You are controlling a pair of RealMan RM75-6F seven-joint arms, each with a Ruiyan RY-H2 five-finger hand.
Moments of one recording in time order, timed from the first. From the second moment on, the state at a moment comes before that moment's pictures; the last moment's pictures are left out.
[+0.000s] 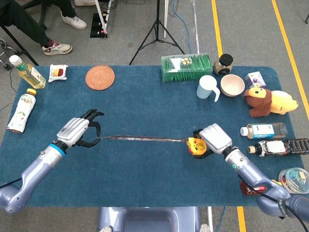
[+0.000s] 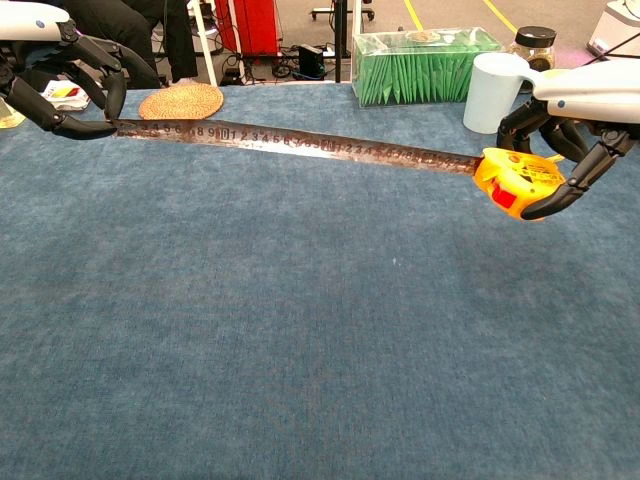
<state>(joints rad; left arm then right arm) -0.70 -1.09 -0.13 -1.74 1.27 0.87 -0.18 0.72 -1.22 0.06 -1.52 -1.45 0.90 -0.09</state>
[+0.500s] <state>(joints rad) -0.74 -1.18 -0.15 -1.72 1.24 0.84 -0.15 0.74 -1.23 0.08 -1.55 -1.44 0.89 -0.11</state>
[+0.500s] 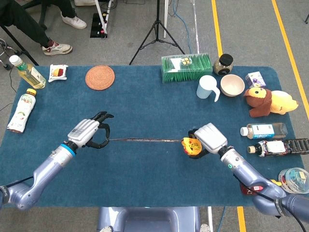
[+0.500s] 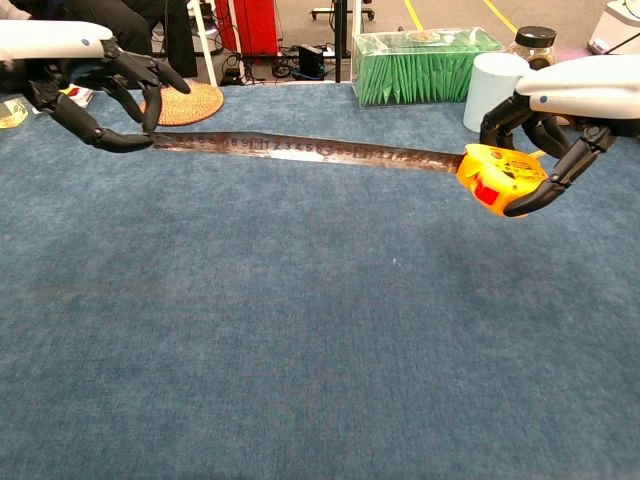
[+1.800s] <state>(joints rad) -0.88 -1.40 -0.22 -1.67 1.07 0.83 0.07 0.77 -1.28 0.11 -1.55 -1.40 0.88 -0.12</state>
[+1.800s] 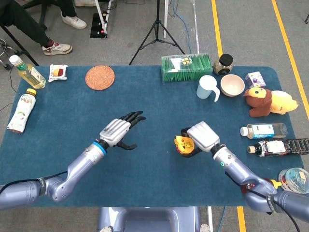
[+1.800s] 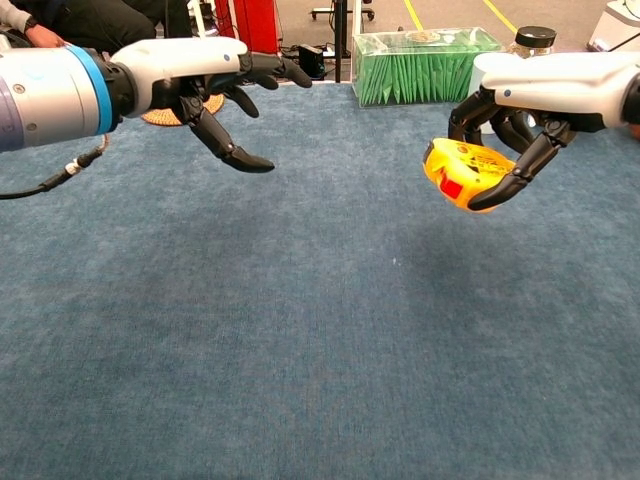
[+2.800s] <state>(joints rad) -0.72 -1.04 -0.12 -1.92 1.14 0.99 0.21 0.80 -1.42 0.08 -1.27 -1.34 0.75 -0.09</state>
